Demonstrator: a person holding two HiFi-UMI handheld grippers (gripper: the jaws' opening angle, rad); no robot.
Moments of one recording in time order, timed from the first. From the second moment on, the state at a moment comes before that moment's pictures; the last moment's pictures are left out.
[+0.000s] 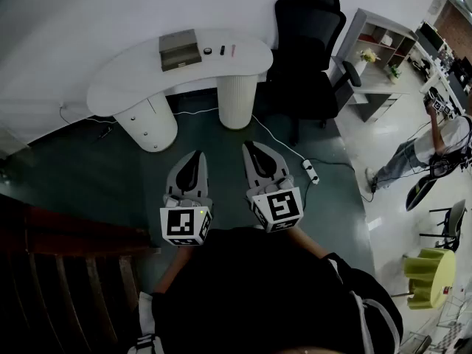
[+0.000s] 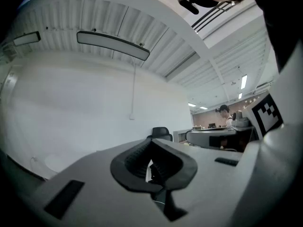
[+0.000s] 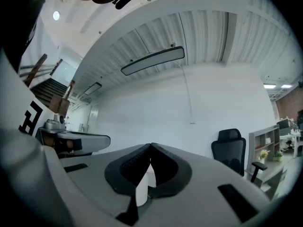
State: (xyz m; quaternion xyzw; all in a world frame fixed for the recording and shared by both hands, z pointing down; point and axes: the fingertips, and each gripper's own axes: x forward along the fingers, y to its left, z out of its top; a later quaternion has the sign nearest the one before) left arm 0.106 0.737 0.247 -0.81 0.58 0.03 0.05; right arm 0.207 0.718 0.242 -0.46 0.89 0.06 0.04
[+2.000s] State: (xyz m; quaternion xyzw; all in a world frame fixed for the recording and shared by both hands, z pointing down) left arm 0.039 0.354 0.273 -0.78 0.62 0.02 -0.01; right arm 0.135 0.309 0.304 -0.39 0.92 -0.01 -0.04
